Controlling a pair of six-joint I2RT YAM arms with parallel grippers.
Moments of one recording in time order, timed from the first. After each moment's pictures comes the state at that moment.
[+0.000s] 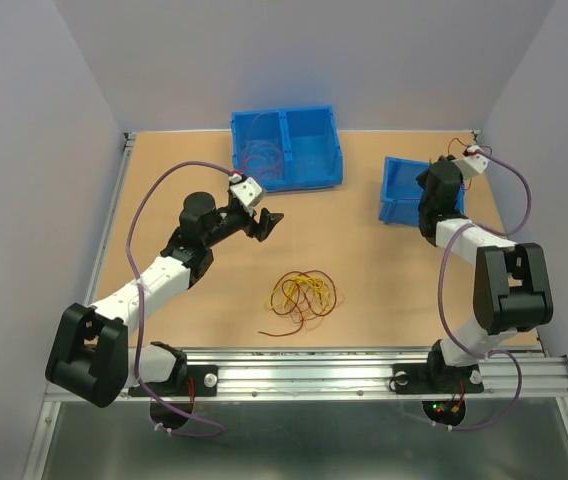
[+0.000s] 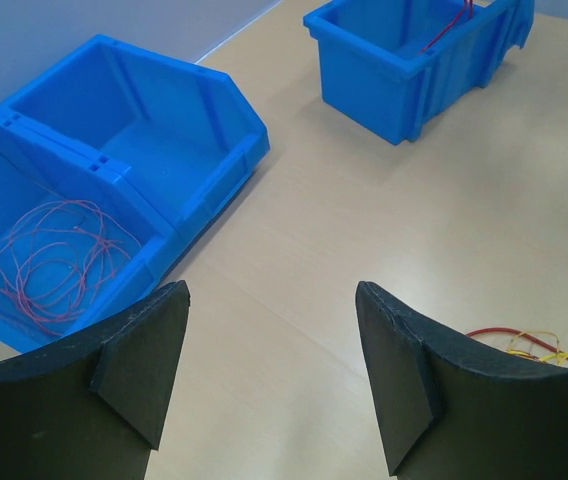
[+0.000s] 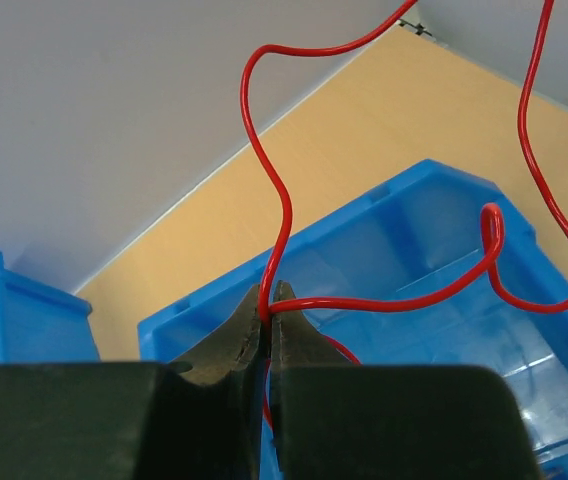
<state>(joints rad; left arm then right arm) -0.44 1.24 0.69 0.45 0.46 0.16 0.03 1.60 0.89 0.58 0.50 0.56</state>
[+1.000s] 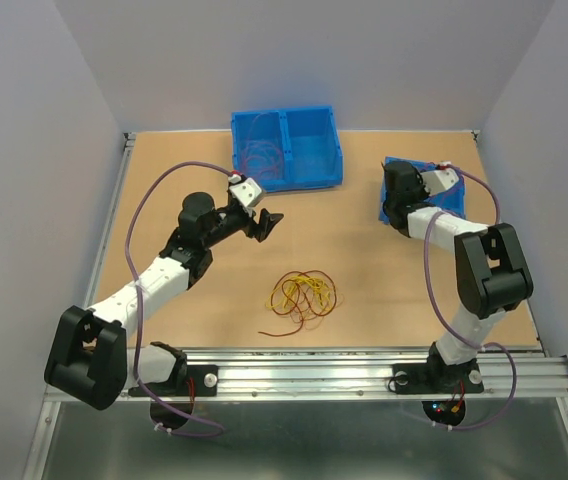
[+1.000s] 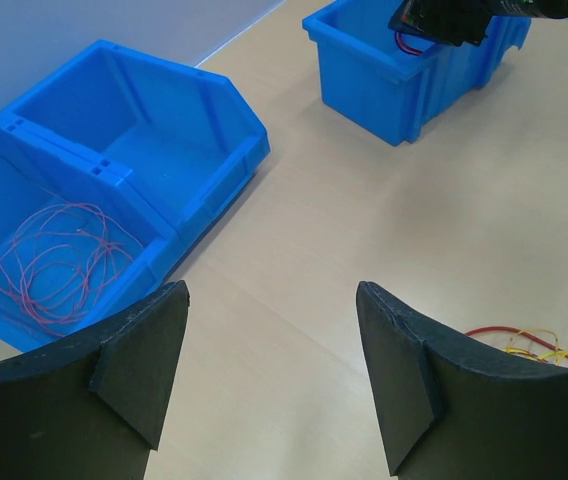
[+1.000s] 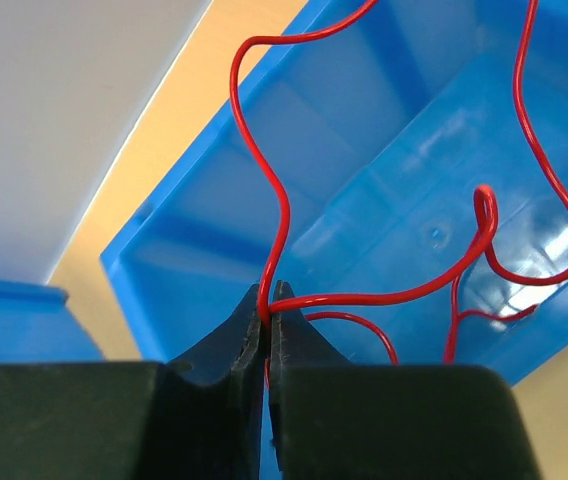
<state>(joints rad) -0.44 1.22 0.69 0.44 0.46 0.17 0.25 1.74 1.03 0.21 0.83 0.99</state>
